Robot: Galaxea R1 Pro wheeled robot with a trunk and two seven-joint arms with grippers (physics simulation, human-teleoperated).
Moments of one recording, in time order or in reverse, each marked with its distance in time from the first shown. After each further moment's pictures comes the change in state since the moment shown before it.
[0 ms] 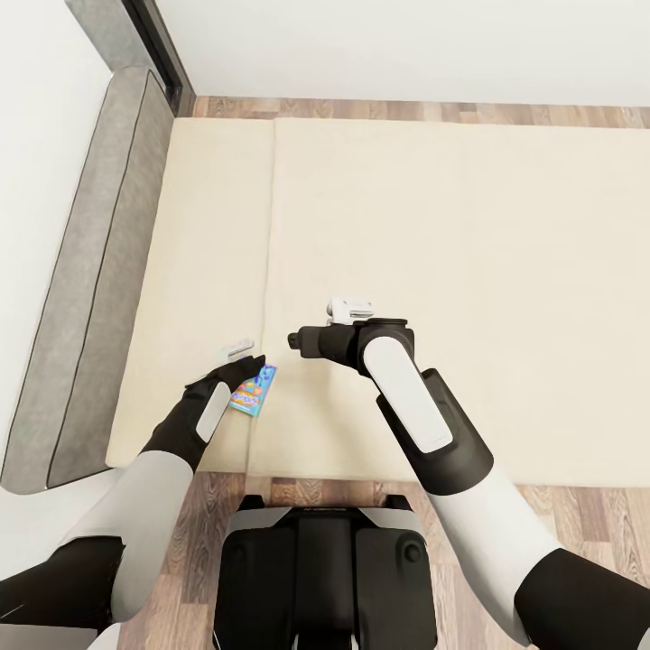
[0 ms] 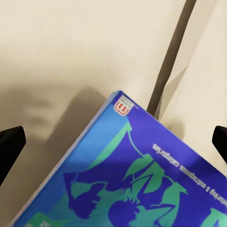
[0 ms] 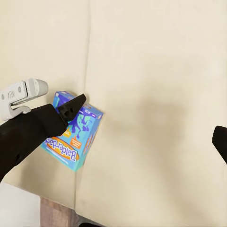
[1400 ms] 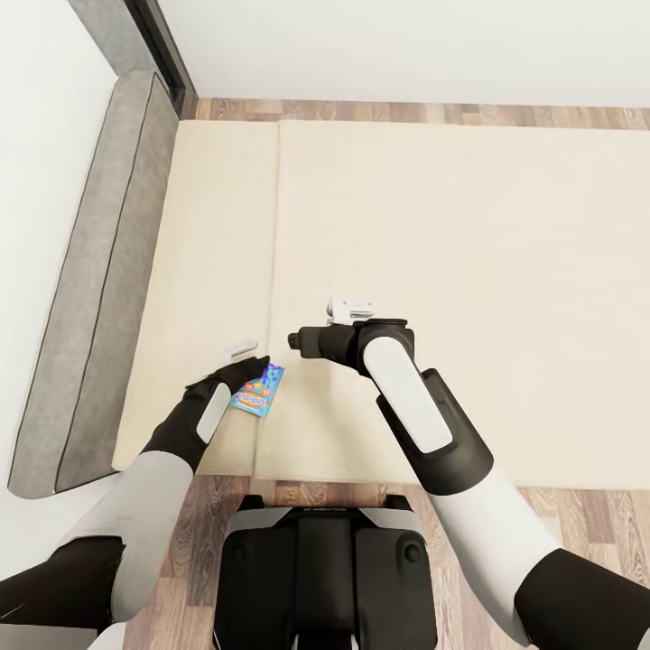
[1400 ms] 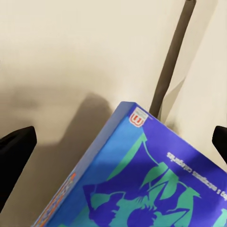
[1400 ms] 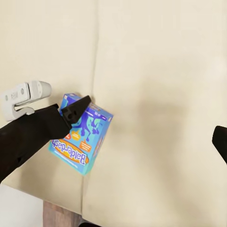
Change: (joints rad) left arm 0.000 0.000 0.001 0.008 -0.007 0.007 -0.058; right arm 0.001 0.000 -0.001 0.002 0.000 -0.001 0.000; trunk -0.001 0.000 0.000
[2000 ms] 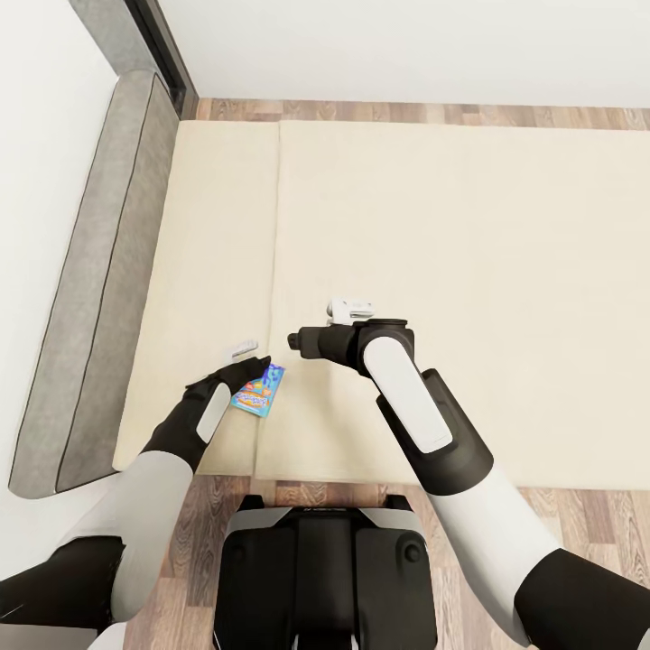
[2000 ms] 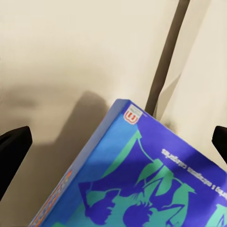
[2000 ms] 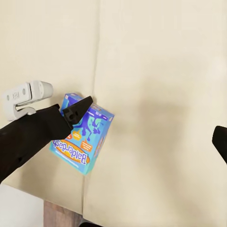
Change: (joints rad) left arm 0.000 0.000 0.000 -0.002 -0.009 0.010 -0.015; right arm 0.000 0.000 0.000 0.000 -0.002 -0.001 0.000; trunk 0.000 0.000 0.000
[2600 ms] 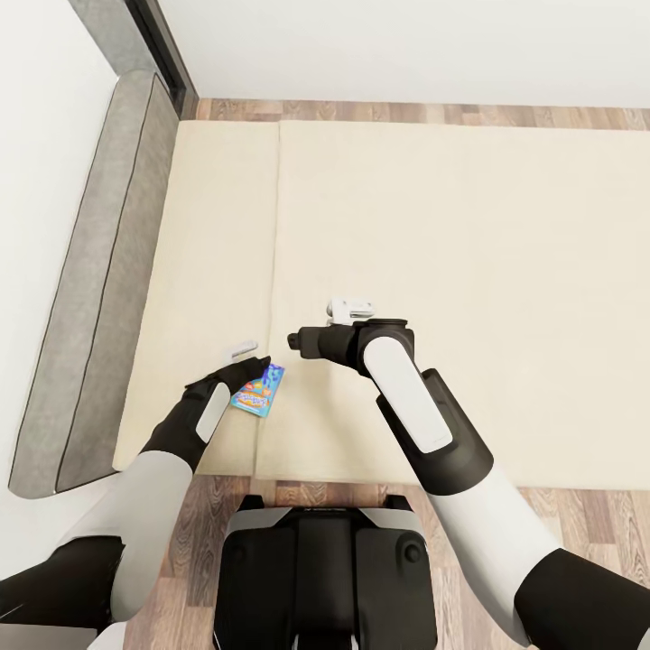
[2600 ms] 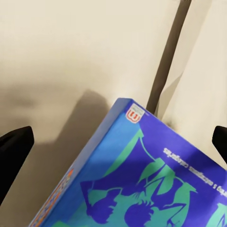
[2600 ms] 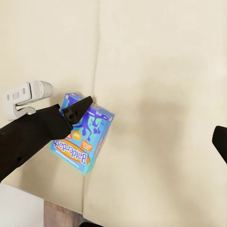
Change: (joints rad) left arm -0.001 0.002 0.002 -0.001 0.005 0.009 0.000; right arm 0.000 0.000 0.000 0.000 -0.001 0.001 0.000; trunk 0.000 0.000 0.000
